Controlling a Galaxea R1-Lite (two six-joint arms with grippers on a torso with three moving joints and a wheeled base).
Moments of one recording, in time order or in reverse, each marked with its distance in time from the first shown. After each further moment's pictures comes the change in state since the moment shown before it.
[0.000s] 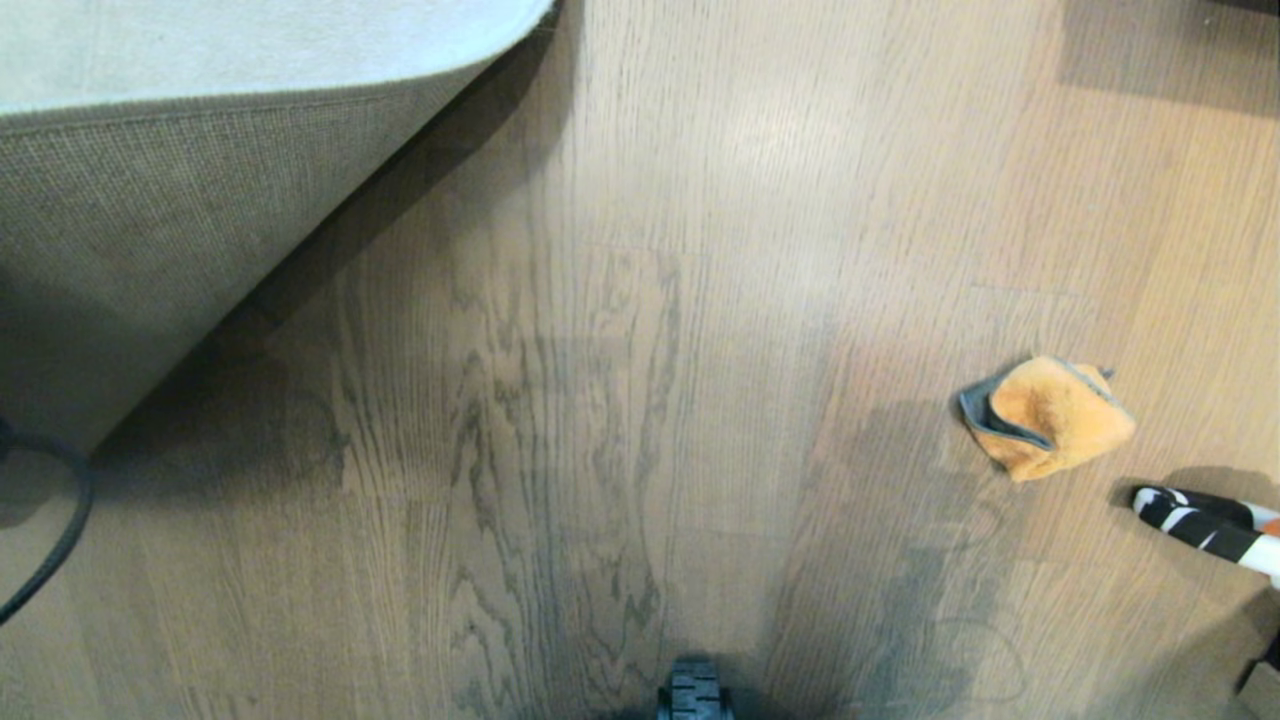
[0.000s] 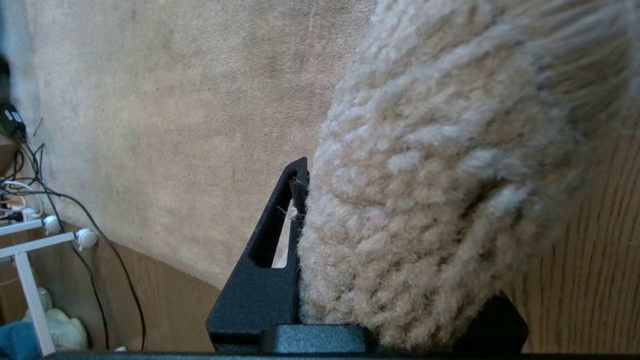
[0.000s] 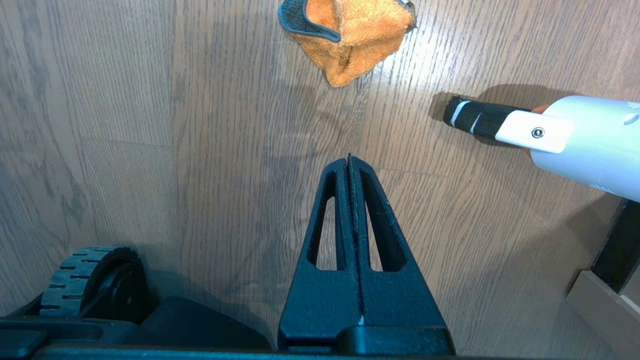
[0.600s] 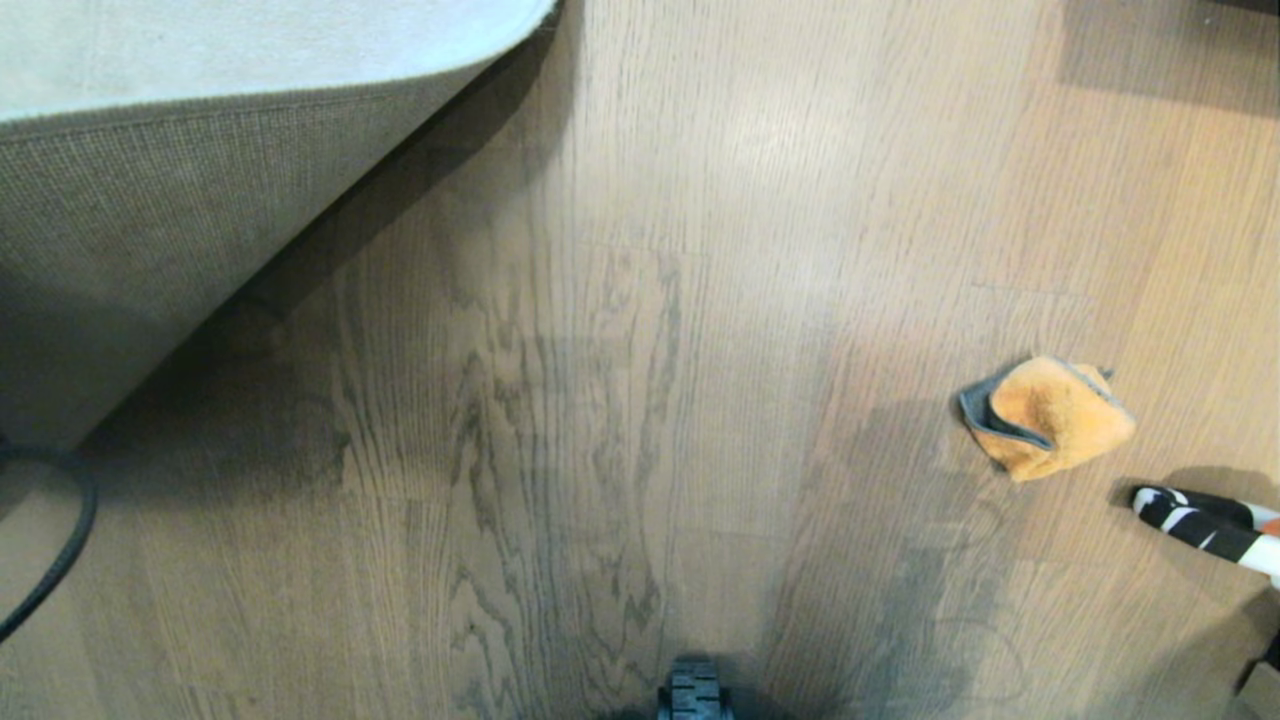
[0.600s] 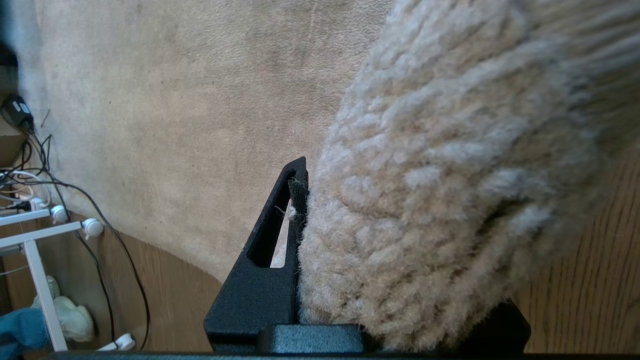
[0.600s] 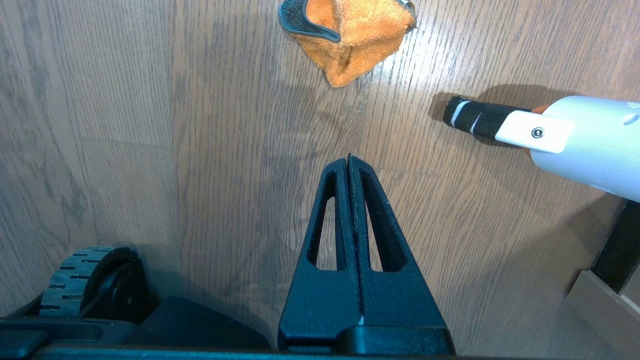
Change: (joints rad) left arm -0.172 -0.037 0.004 0.005 0.173 0.063; right arm 0.000 0.000 0.000 0.000 0.000 0.000
